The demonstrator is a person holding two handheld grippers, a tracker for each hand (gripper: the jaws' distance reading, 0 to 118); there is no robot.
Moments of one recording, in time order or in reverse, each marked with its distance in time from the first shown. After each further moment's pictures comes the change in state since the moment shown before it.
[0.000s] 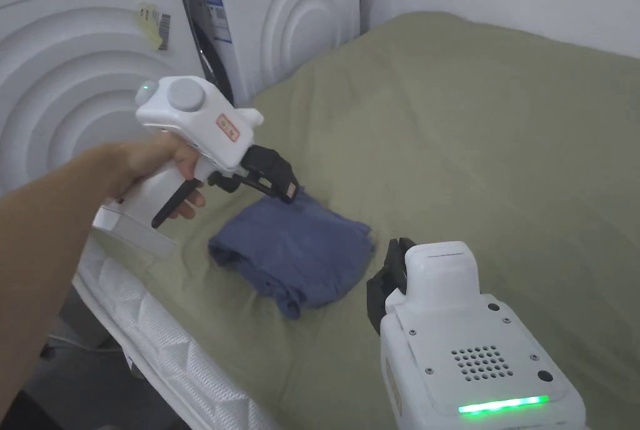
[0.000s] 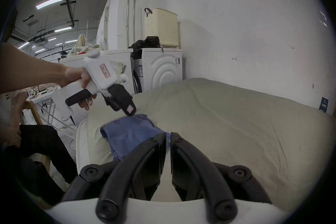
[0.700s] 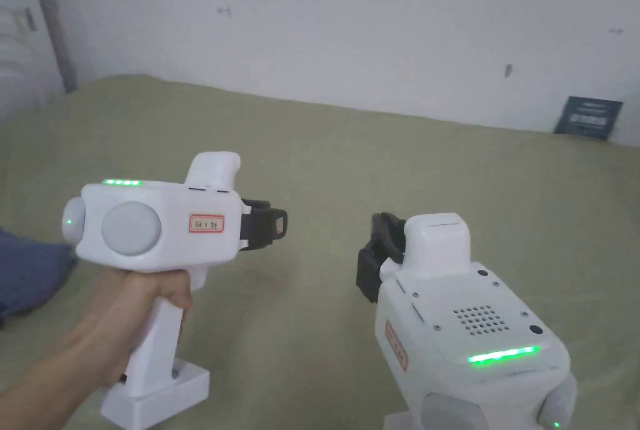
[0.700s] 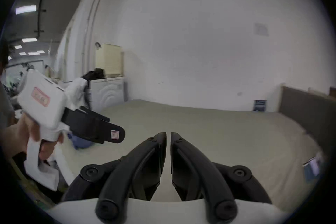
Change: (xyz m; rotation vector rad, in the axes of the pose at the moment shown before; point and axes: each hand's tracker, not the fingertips) left arm 0.520 -0.197 0.060 0.494 -0.412 -0.316; right arm 0.195 0.017 0.382 0.170 -0.495 -0.025
